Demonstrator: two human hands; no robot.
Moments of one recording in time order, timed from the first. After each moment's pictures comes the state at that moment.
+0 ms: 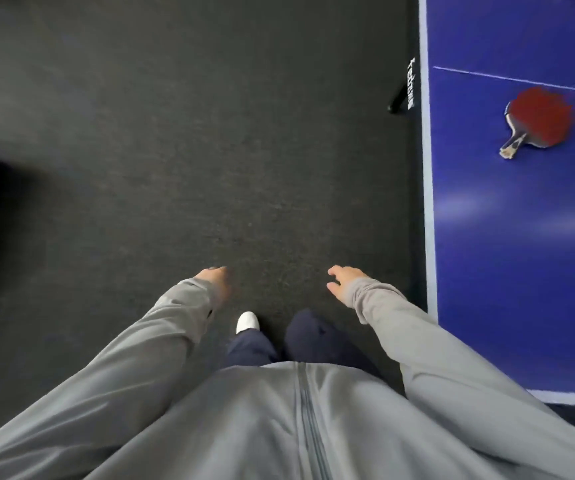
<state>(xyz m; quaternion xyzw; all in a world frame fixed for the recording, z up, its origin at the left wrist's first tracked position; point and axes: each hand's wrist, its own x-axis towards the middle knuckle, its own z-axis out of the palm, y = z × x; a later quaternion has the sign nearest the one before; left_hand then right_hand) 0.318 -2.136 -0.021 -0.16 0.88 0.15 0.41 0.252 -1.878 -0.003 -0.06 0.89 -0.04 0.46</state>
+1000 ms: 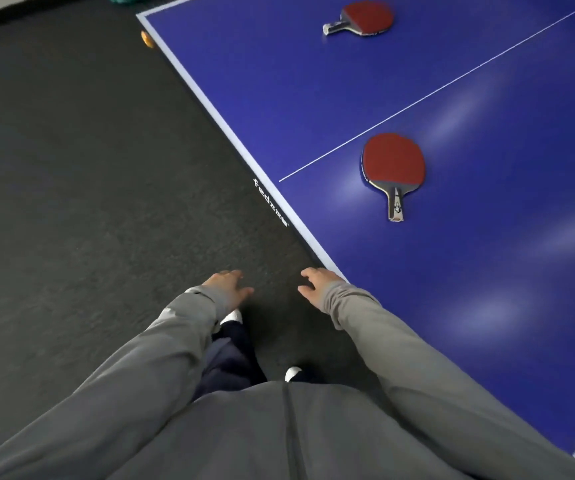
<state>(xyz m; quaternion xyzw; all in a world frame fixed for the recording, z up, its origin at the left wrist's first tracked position) -0.159 -2.005 0.004 0.16 0.90 0.08 0.39 -0.070 -1.810 0.008 0.19 0.89 -0.26 0.33</state>
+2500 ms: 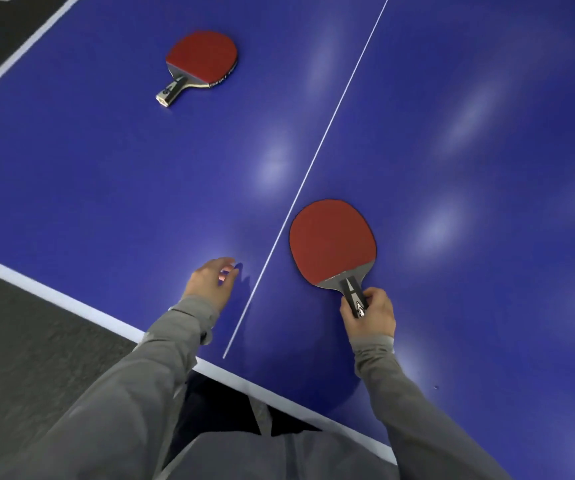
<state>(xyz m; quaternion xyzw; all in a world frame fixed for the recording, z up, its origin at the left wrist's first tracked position) -0.441 -1.730 -0.010 0.31 0.86 0.27 0.31 -0.184 -1.637 -0.041 0.67 0.66 -0.31 -0.16</state>
